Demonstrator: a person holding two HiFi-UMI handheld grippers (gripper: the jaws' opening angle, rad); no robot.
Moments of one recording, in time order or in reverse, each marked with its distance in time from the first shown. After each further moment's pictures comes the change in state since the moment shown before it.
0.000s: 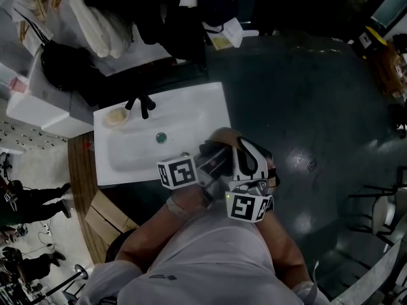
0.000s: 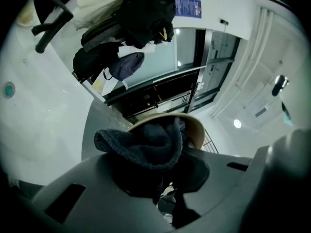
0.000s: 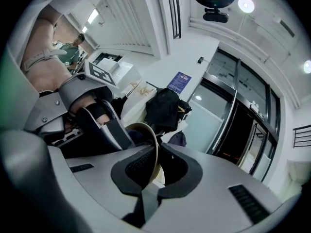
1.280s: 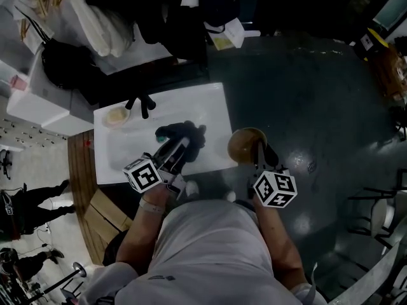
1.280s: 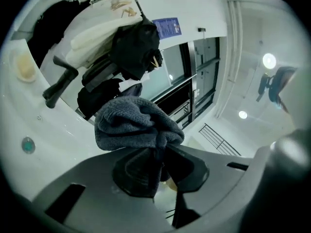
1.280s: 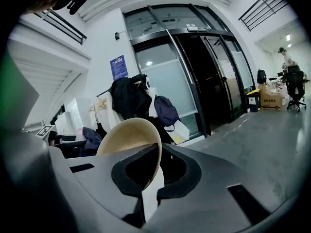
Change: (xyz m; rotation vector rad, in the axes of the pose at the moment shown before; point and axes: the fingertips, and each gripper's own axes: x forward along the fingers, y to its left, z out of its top) left arm -0.091 0.042 0.076 0.225 -0.208 0.094; right arm -0.009 -0.028 -0.130 0.981 0.269 -0.046
